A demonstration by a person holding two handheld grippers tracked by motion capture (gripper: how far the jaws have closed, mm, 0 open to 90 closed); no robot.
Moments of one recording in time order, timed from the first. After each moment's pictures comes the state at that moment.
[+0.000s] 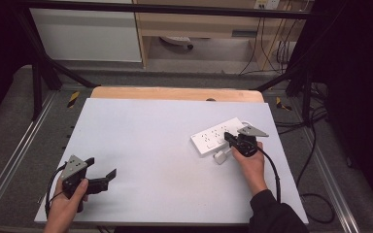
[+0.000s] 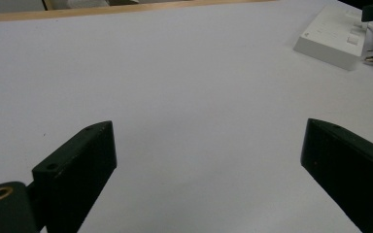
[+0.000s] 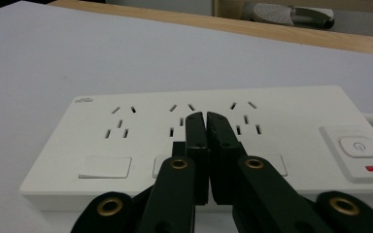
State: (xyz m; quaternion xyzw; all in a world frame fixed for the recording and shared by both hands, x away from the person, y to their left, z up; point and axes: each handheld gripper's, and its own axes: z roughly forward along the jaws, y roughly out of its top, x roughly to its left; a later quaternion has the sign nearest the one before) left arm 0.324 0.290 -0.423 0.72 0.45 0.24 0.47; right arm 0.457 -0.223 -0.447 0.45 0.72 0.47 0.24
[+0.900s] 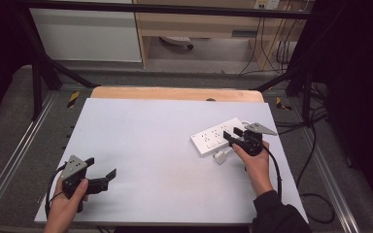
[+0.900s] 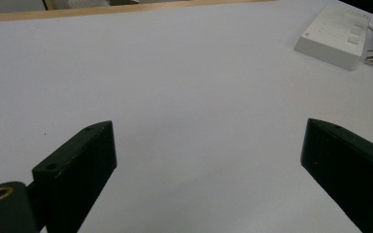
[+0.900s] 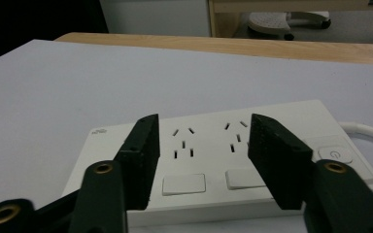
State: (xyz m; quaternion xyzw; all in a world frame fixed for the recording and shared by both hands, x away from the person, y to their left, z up) left arm 0.324 0.290 -0.424 0.72 0.45 0.24 0.47; right arm 0.451 -0.232 -0.426 0.48 0.69 0.50 0.23
